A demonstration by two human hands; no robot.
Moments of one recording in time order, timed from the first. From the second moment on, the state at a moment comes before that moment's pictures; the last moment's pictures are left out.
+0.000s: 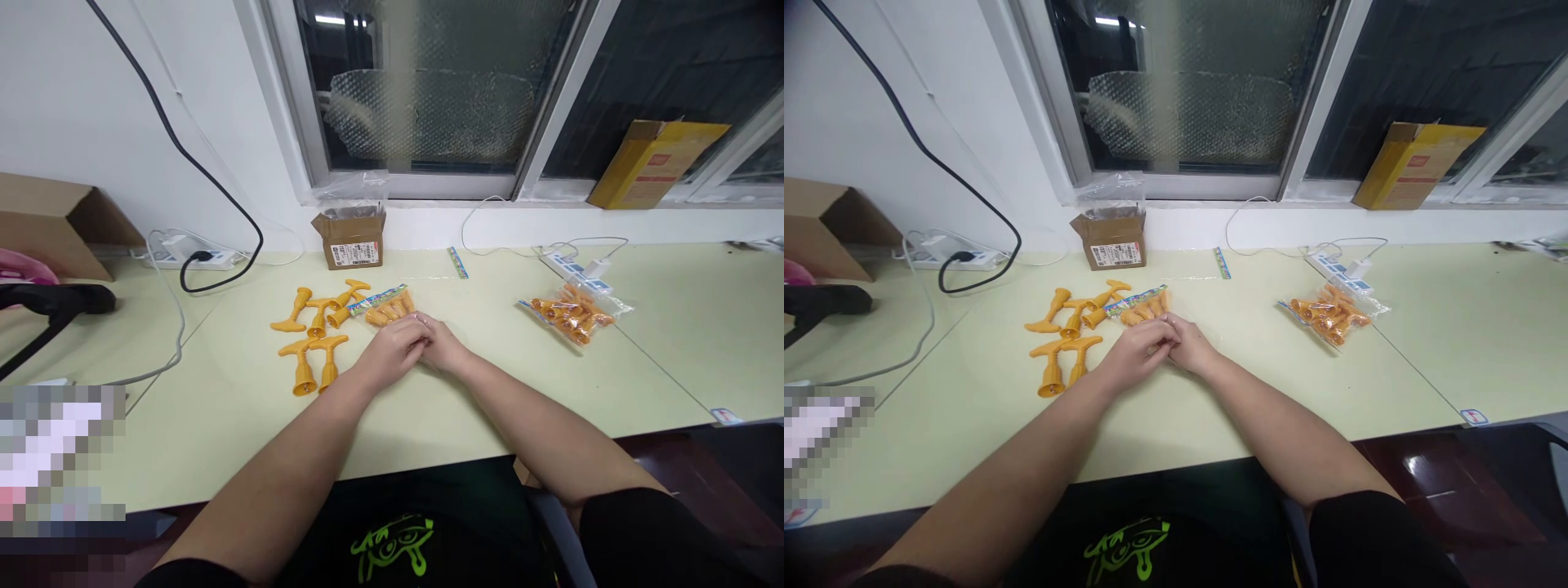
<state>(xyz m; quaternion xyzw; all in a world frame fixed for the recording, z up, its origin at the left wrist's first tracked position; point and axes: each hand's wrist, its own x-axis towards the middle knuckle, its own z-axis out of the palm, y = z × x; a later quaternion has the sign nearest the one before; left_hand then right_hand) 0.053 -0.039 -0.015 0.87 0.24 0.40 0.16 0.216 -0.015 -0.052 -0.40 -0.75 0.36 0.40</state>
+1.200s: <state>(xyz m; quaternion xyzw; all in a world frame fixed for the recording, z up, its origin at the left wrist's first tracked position) -0.018 -0.001 -0.007 0.67 0.69 0.26 0.08 0.268 -0.004 -0.029 -0.42 -0.79 0.35 0.28</state>
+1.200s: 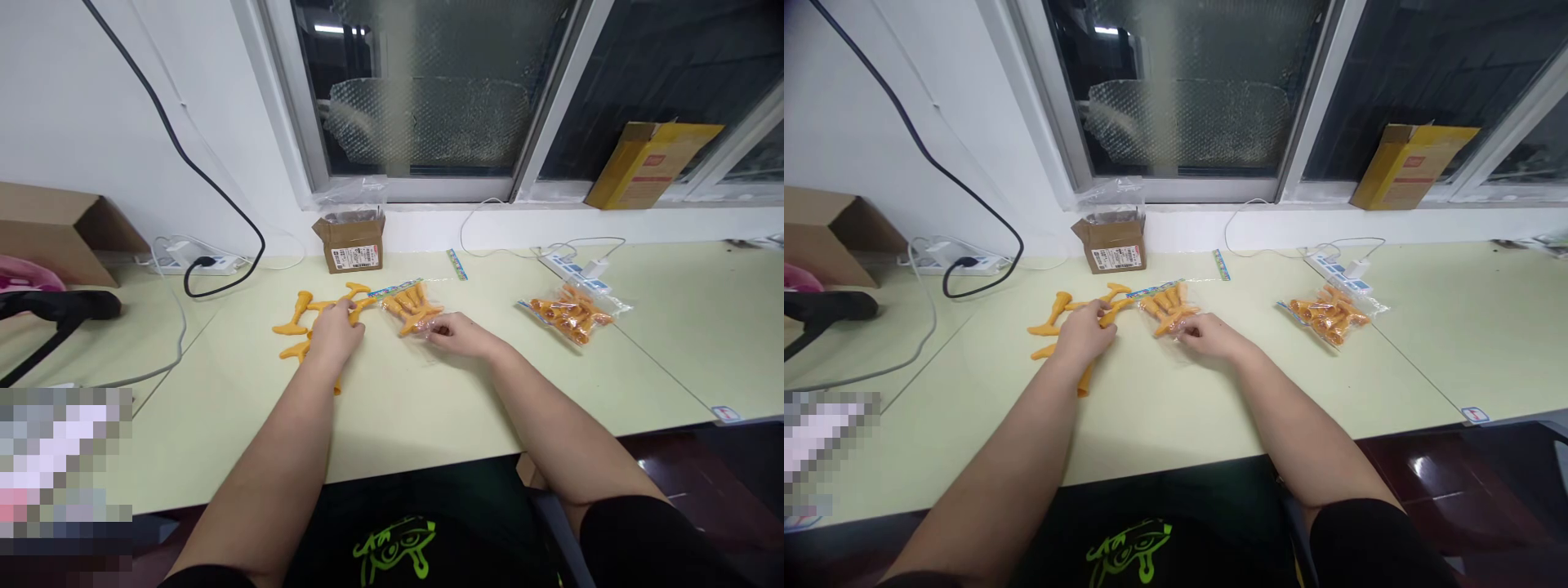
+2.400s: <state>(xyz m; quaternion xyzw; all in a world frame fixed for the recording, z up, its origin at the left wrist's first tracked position) 0.071 -0.042 -0.035 0.84 0.45 0.30 0.09 0.357 -0.019 0.031 -0.44 -0.61 0.61 0.24</state>
